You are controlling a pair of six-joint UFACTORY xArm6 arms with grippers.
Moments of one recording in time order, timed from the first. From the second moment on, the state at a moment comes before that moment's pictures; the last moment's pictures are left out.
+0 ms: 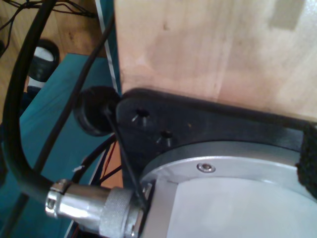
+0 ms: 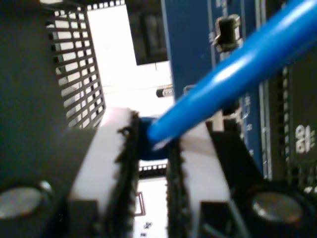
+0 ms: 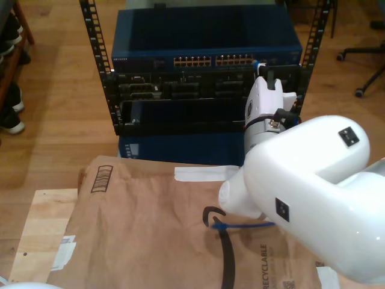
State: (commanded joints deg) left arm 90.1 -29.5 -6.4 12.2 65.9 -14.2; right arm 28.0 32.0 -56.1 36.5 -74.0 82.5
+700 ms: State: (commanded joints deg) left arm 90.1 -29.5 -6.4 12.2 65.9 -14.2; right arm 30.5 39.6 -65.5 43.1 -74.4 78.5
